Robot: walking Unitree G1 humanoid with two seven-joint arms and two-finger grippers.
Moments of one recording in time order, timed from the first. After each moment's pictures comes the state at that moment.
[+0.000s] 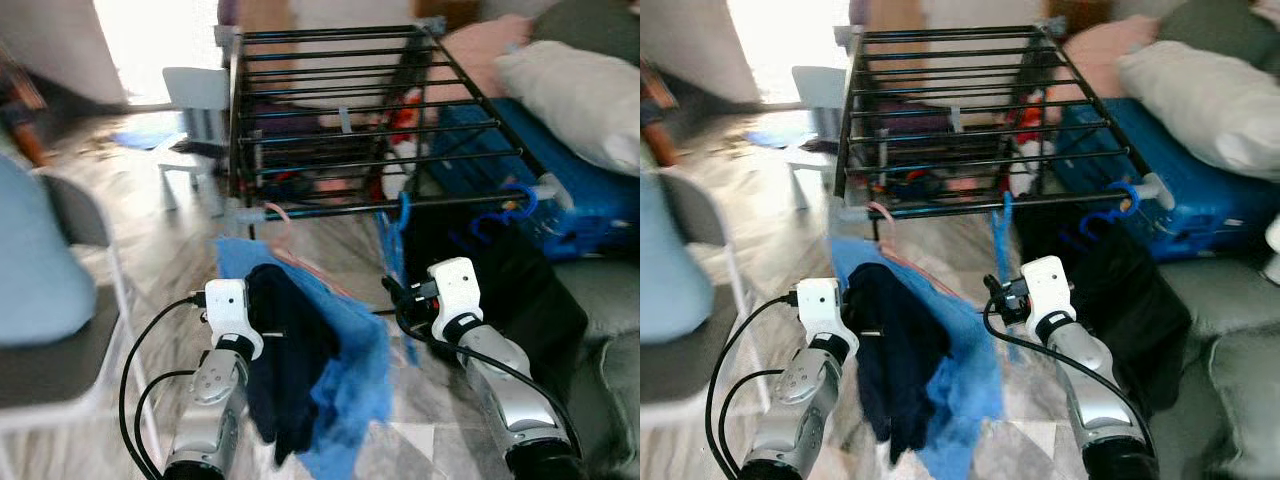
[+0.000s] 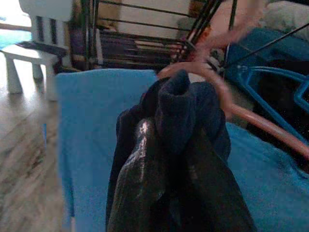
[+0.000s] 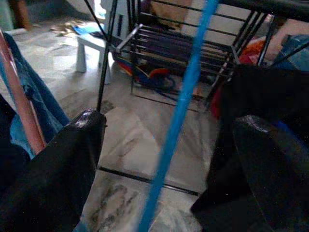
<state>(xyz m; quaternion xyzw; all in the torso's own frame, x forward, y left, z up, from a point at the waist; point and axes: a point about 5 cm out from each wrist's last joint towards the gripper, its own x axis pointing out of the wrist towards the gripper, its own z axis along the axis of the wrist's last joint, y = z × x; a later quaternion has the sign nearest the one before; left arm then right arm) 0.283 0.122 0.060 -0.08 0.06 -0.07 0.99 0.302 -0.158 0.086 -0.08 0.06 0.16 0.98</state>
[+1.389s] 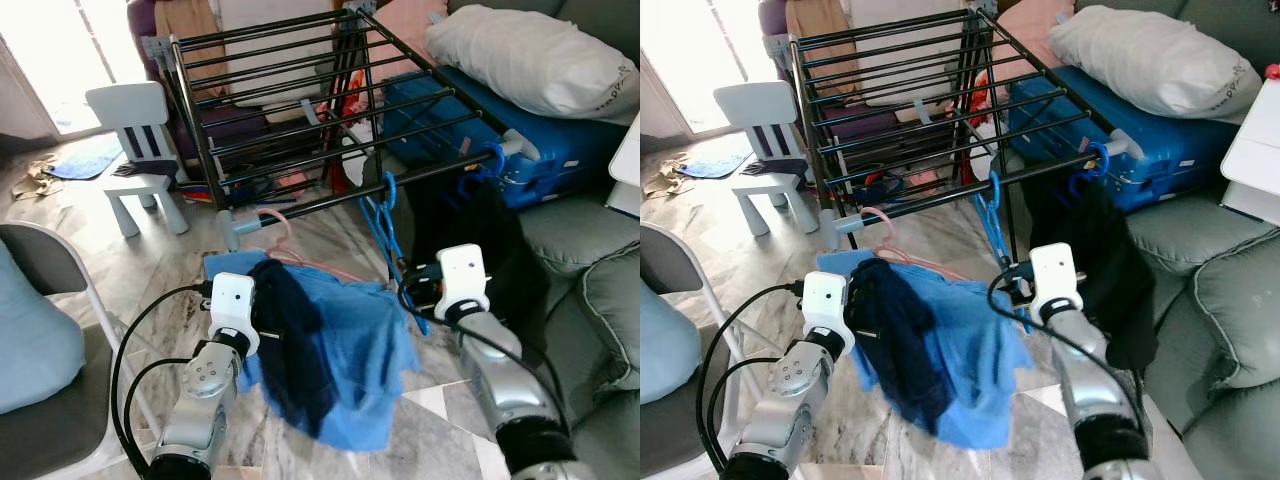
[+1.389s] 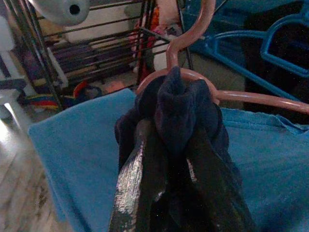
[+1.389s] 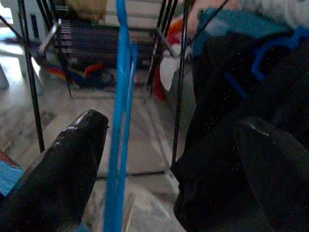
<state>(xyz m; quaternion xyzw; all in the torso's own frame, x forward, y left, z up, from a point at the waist) 0.288 0.126 0.066 0.00 0.06 -0.10 0.99 0.325 -0.171 0.088 -0.10 0.06 0.07 0.99</state>
